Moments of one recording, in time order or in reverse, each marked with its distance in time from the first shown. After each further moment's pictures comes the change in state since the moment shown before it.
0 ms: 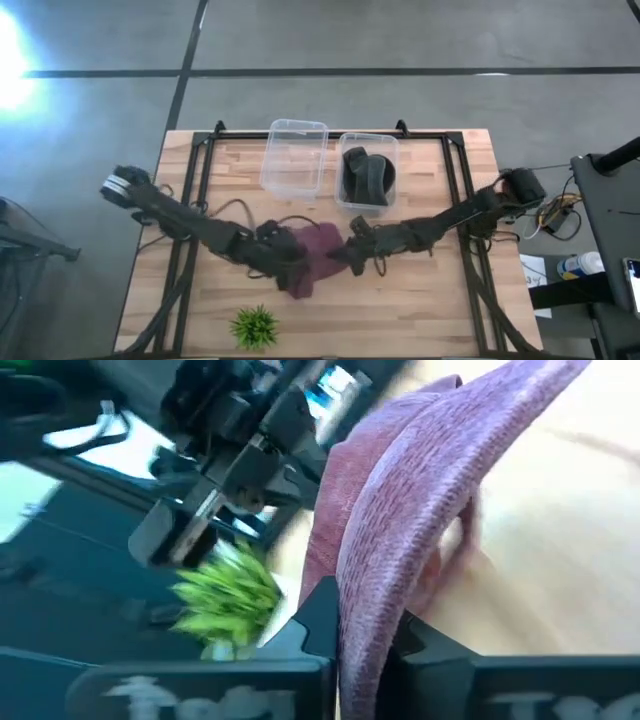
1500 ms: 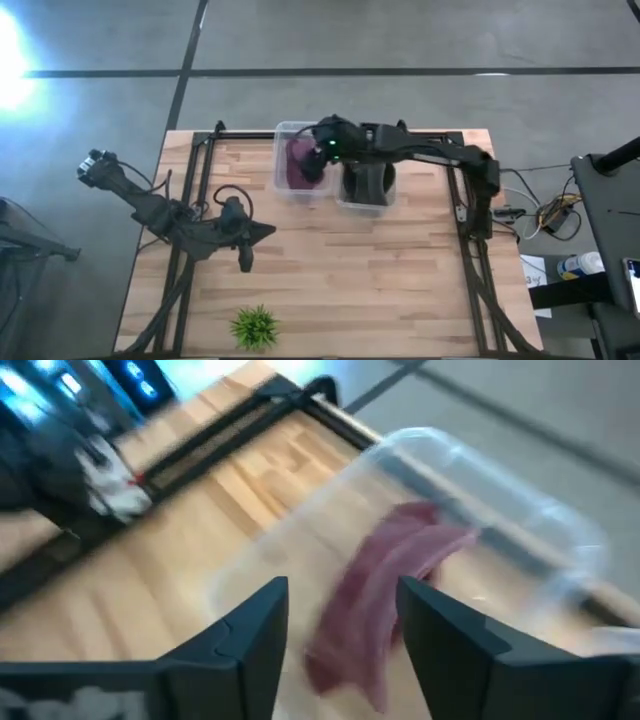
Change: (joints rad) left arm -0.134 -0.418 -0.005 -0.047 -0.347 -0.004; right arm -0.487 0.278 1.193 -1.384 0.103 -0.598
